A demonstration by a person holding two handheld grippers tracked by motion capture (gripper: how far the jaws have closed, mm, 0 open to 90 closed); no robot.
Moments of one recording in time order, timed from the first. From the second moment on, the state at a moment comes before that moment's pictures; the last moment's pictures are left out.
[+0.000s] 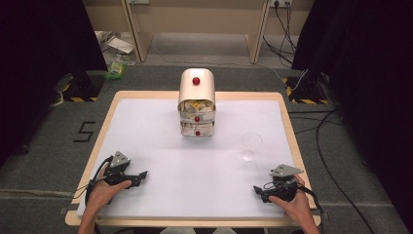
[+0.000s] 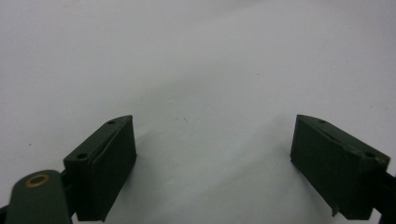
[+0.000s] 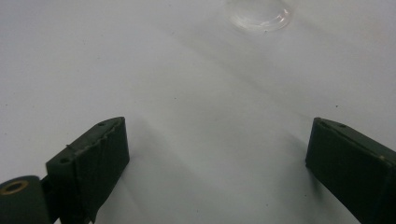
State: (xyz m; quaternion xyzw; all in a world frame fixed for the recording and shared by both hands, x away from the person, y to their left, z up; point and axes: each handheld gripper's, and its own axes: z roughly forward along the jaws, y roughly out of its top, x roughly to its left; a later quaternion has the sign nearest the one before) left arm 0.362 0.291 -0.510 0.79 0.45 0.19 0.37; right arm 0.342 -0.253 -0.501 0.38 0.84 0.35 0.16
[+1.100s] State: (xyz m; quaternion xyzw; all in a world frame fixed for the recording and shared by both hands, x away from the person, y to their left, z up) left arm 0.375 0.226 -0.461 0.76 0.39 0.23 0.46; right arm 0.342 -0.253 -0.501 0.38 0.84 0.35 0.16
